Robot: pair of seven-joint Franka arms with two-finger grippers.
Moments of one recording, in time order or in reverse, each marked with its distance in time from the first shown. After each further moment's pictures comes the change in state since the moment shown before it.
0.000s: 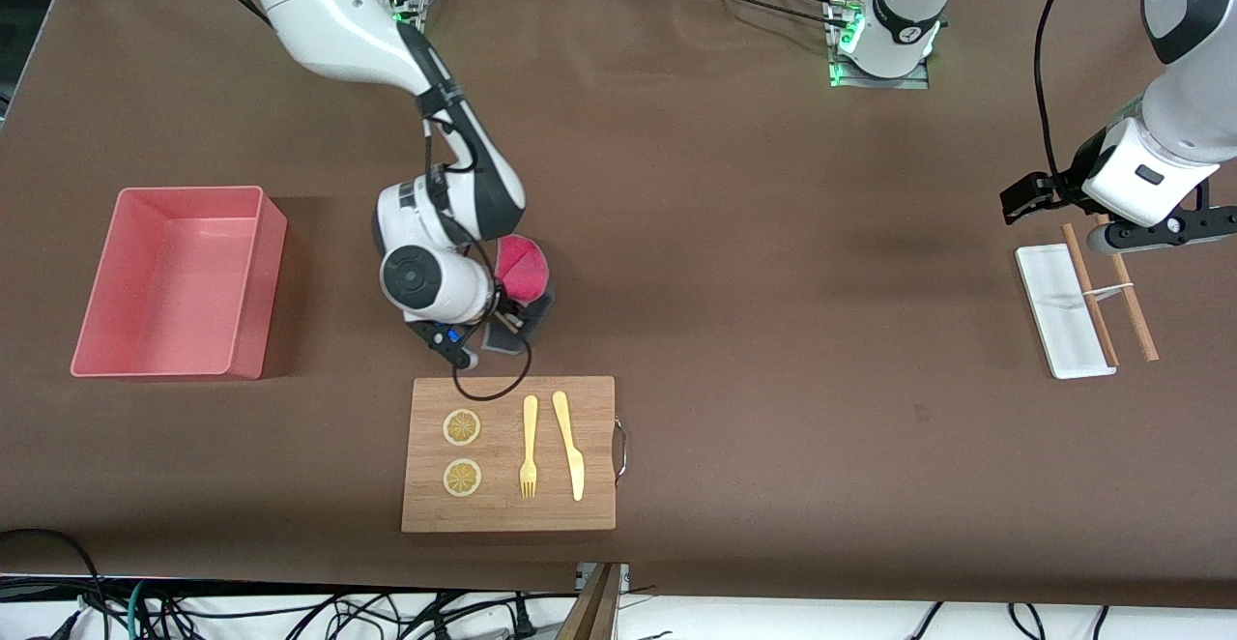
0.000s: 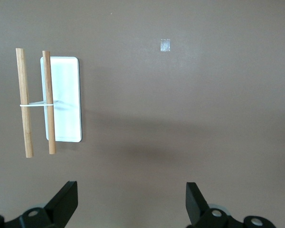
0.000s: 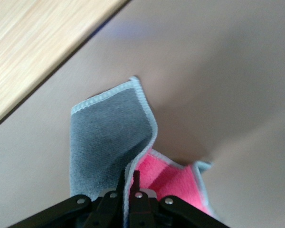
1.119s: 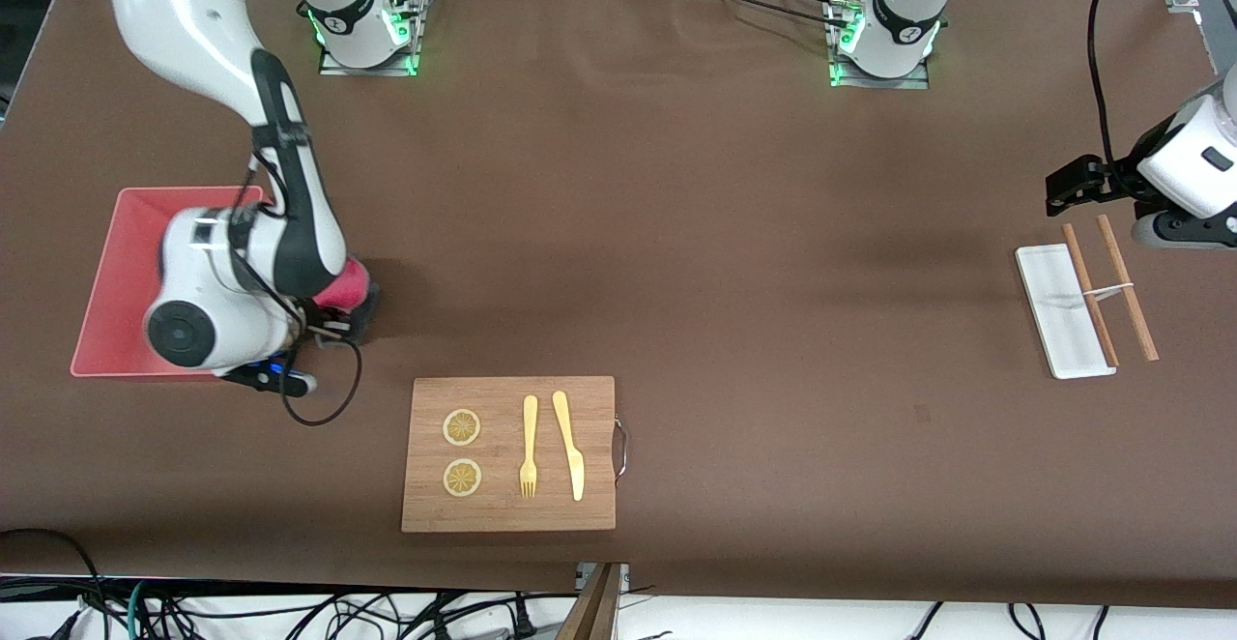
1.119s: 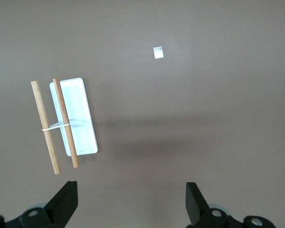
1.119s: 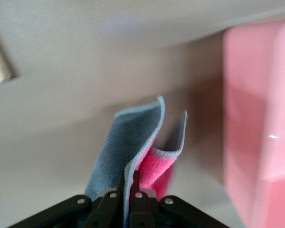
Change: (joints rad) left arm 0.030 0.078 0.017 0.223 0.000 -0.144 0.228; right arm -0.158 -0.123 -0.211 0.116 -0.185 -0.451 -0.686
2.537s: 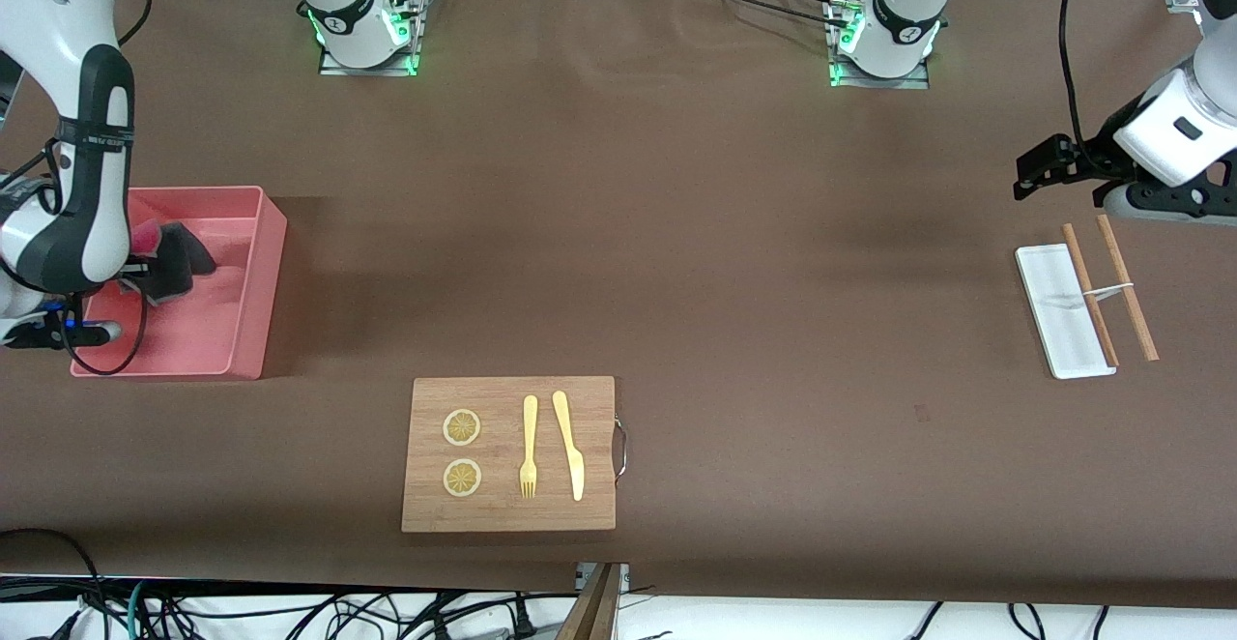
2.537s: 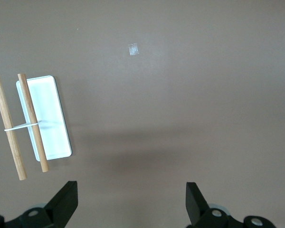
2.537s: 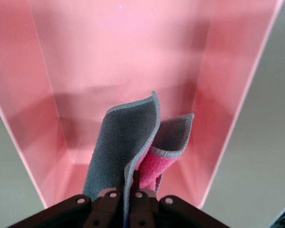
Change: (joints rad) left arm 0.014 -0.155 -0.029 -0.243 -0.094 0.142 0.013; right arm -0.124 0.035 -0.296 -0.101 -0.017 0.039 -0.635
